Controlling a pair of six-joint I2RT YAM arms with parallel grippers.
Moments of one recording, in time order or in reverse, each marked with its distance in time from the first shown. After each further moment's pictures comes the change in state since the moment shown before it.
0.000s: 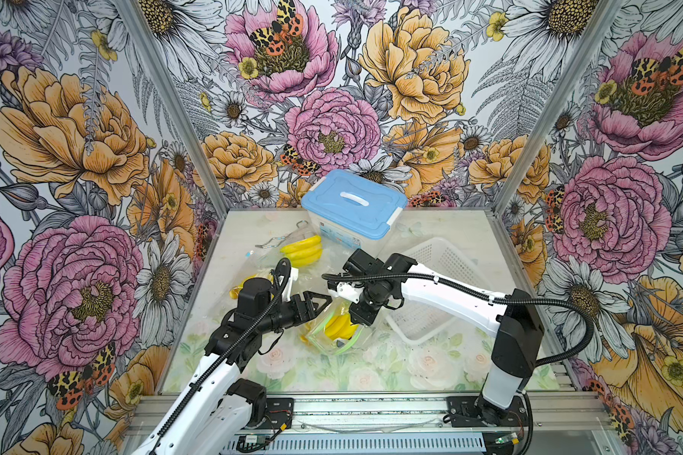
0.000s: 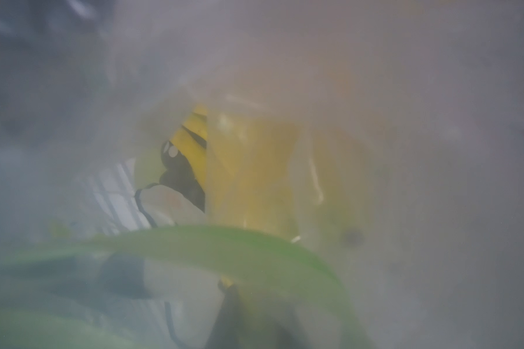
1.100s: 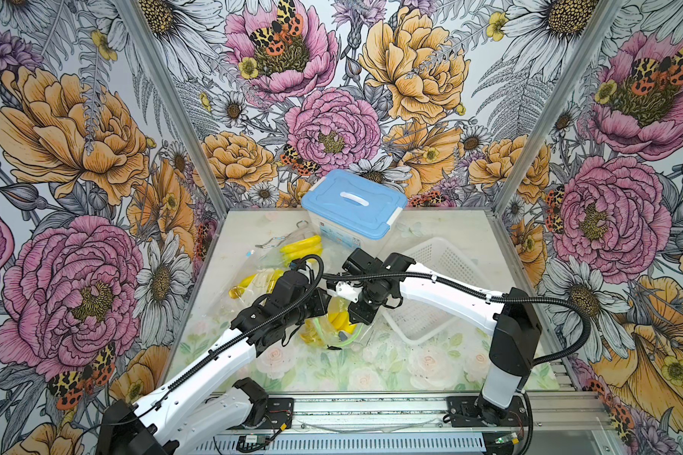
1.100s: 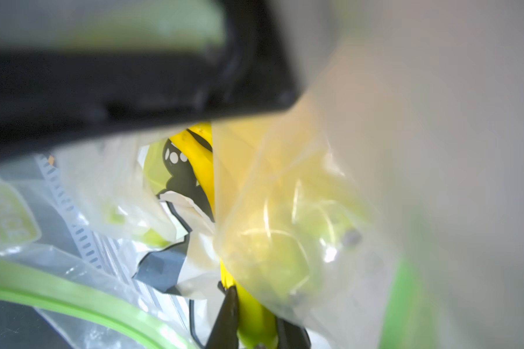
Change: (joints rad) left arm -0.255 0.174 0.132 -0.078 -0.650 0.030; right arm 0.020 0.014 0.005 0.014 -0.014 -0.015
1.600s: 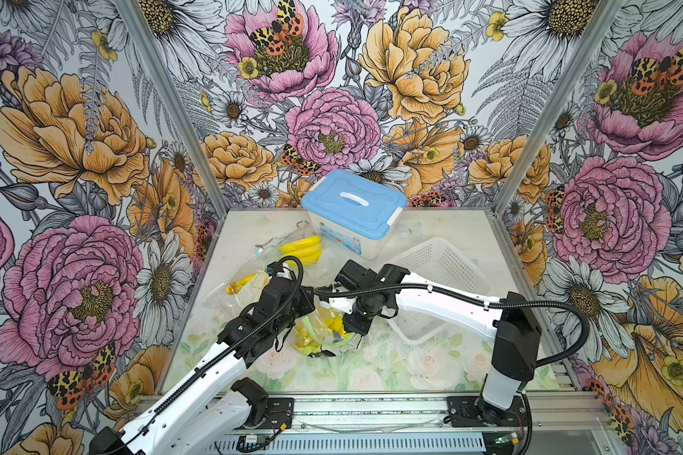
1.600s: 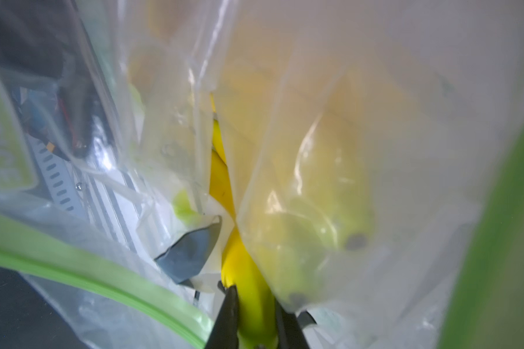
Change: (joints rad) left arm 0.071 -0.113 -0.064 0.010 -0.107 -0.106; right arm 0.071 -0.011 -0.050 0.056 0.039 -0.002
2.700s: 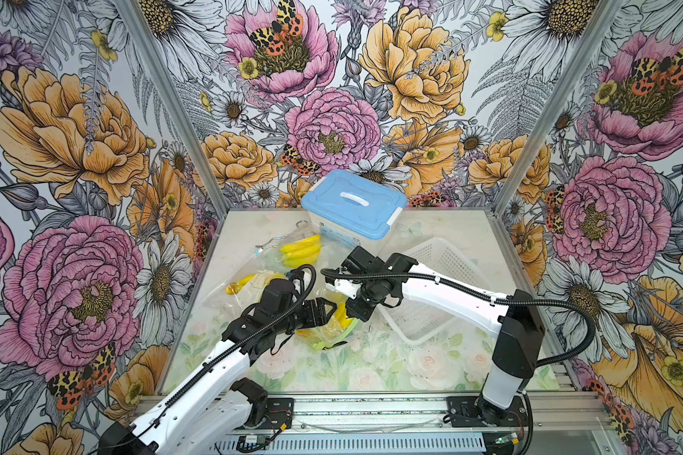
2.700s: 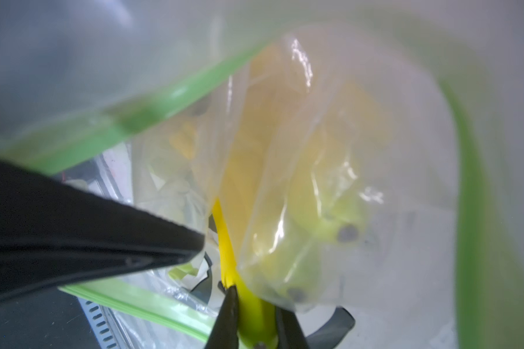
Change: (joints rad) left arm 0.032 0.080 -0.054 0.005 0.431 0.225; right arm -0.082 -0.008 0.054 -0.001 0.008 0.047
